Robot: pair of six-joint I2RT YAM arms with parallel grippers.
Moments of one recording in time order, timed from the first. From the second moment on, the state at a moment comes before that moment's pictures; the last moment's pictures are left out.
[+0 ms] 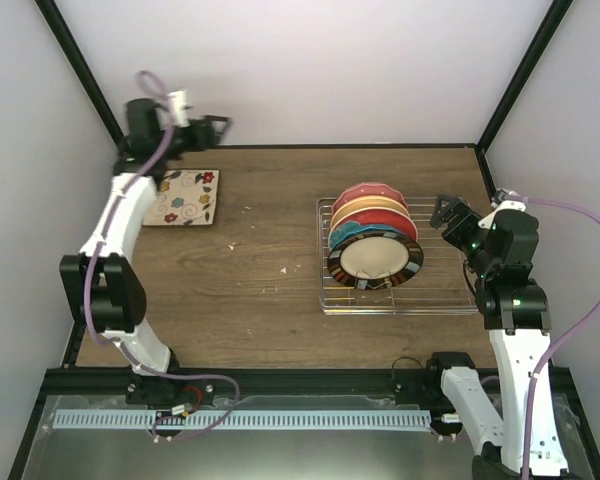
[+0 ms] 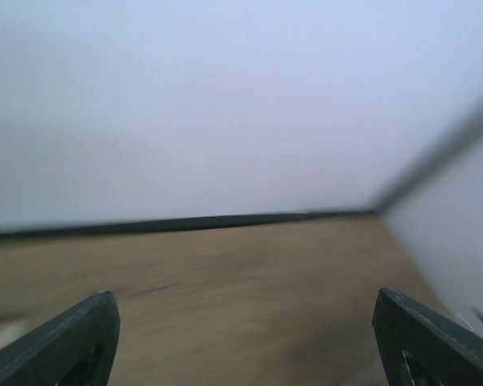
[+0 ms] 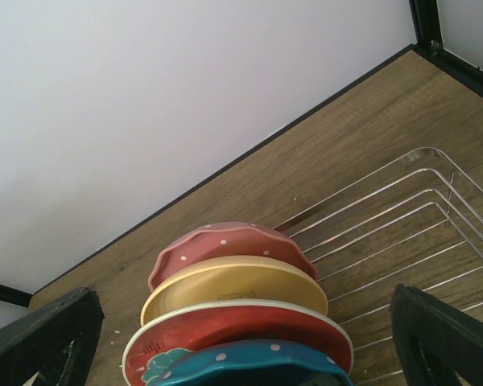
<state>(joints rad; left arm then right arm) 0.11 1.73 1.56 -0.22 0.54 -0.38 -0.02 0.70 1.01 -0.65 -0.06 0.59</state>
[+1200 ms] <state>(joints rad) -0.80 1.68 1.44 -0.35 0.55 0.62 -0.02 0.54 1.00 -0.78 0.02 0.59</state>
